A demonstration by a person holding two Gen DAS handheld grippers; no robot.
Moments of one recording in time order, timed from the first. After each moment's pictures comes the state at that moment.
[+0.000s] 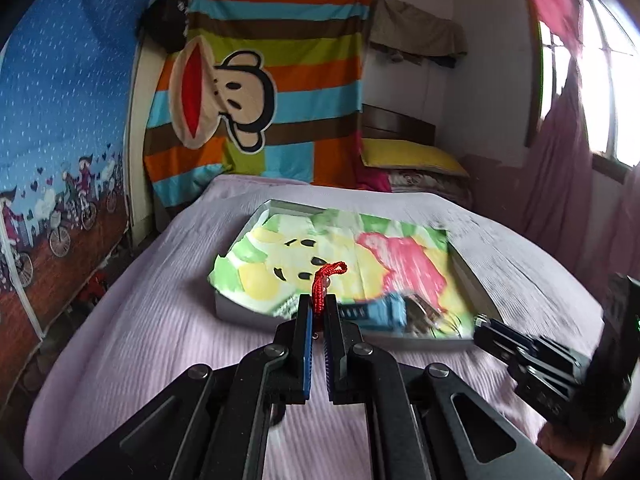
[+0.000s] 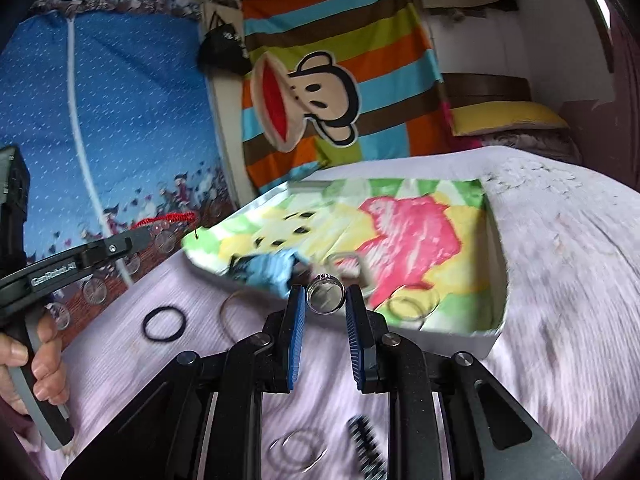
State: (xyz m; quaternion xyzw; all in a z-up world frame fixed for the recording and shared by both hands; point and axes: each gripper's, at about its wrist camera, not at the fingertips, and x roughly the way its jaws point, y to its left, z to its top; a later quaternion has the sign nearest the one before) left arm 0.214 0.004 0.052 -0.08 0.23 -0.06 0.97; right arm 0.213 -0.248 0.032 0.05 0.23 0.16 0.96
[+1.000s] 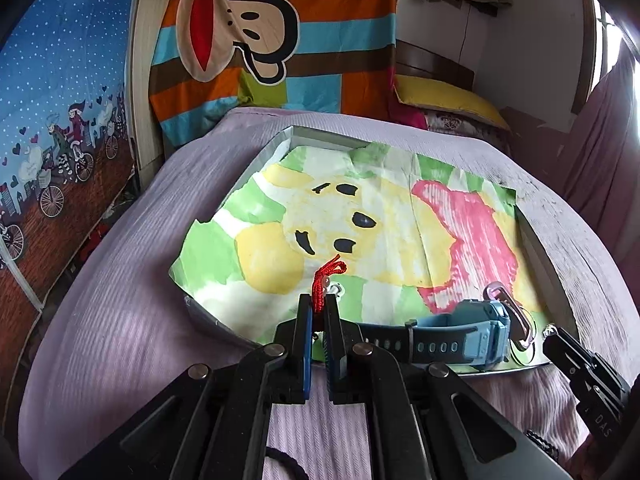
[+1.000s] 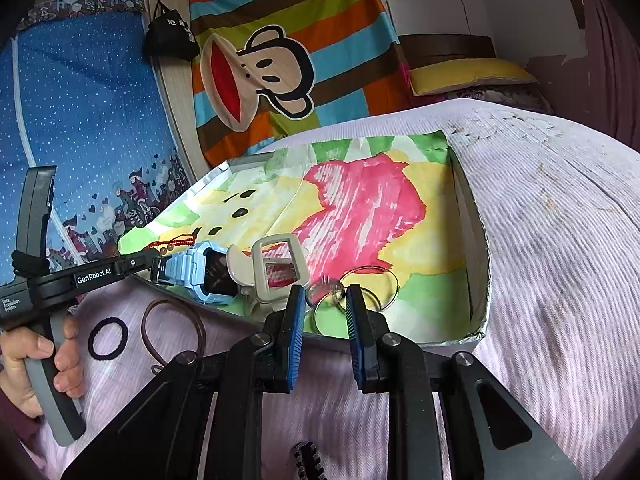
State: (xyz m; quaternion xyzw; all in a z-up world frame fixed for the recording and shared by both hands) left arm 0.314 0.005 0.004 -0.07 0.35 -0.03 0.93; right arm 0.264 -0.258 -0.006 0.09 0.30 0.10 0.94
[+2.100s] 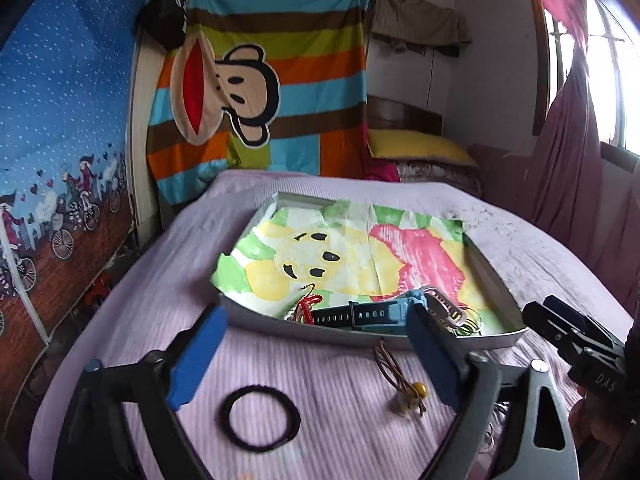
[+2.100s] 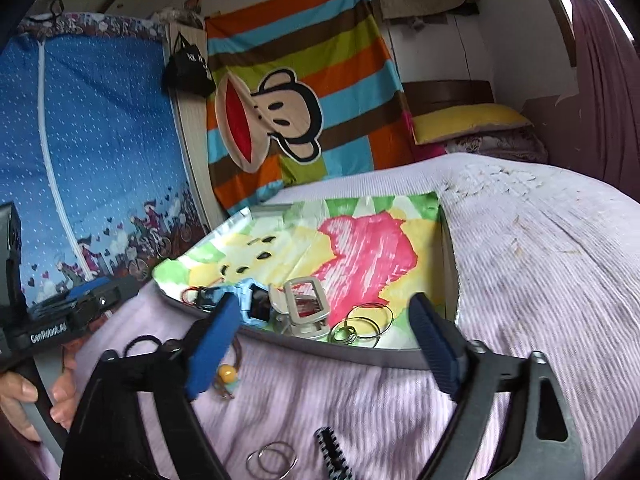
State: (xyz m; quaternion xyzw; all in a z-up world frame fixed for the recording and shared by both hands) left arm 0.216 0.005 0.045 -0.06 0.23 -0.05 0.97; right arm 0.203 -0.267 0.041 0.08 0.21 0.10 0.97
